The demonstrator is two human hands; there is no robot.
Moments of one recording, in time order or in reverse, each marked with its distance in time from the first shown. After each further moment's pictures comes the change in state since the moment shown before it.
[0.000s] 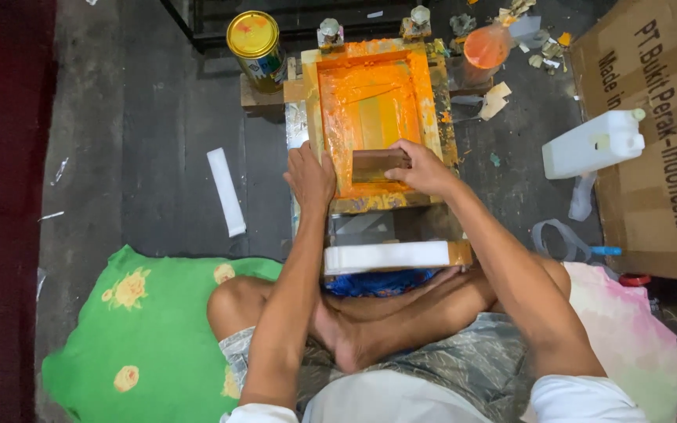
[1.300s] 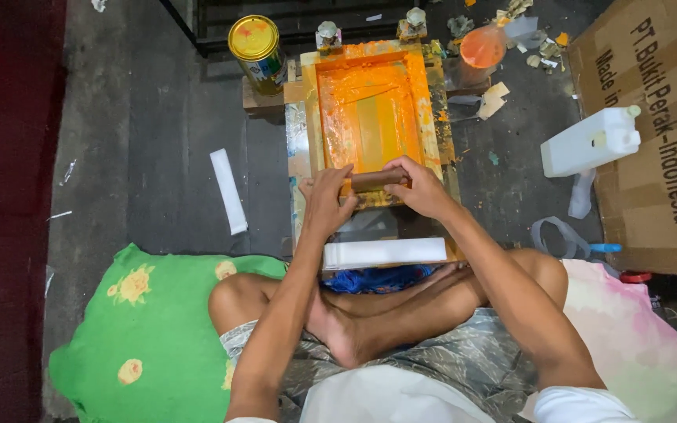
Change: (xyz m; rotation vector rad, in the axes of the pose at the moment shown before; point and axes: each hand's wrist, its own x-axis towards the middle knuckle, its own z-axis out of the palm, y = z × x) left_hand -0.059 0.000 -0.031 -0.259 -0.187 0.531; right_hand -0.041 0.010 0.025 0.083 0.114 -0.082
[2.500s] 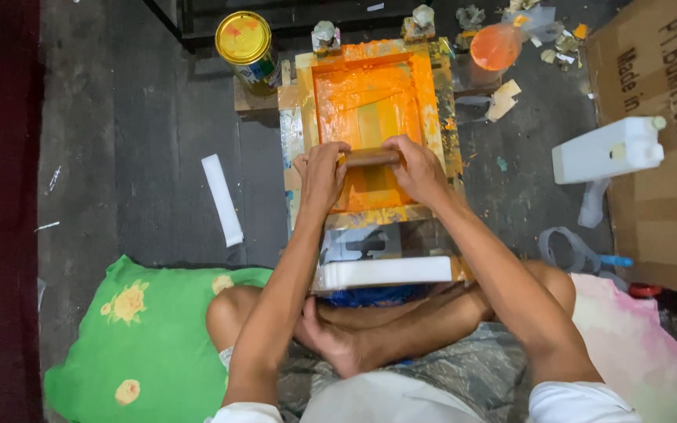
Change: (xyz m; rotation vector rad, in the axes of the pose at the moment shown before) left_hand 0.079 -0.040 0.016 0.134 -0.001 -0.092; right_hand 0.071 0.023 -0.010 -0.275 0.160 -0.358
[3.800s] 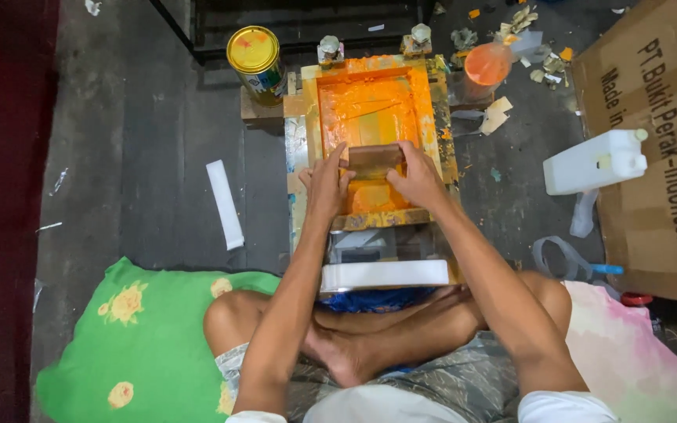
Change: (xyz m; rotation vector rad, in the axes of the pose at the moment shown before) left_hand -0.013 0.013 0.002 -0.115 -0.016 -0.124; right_hand -0.001 -0.007 -0.002 0.073 -0.089 0.274
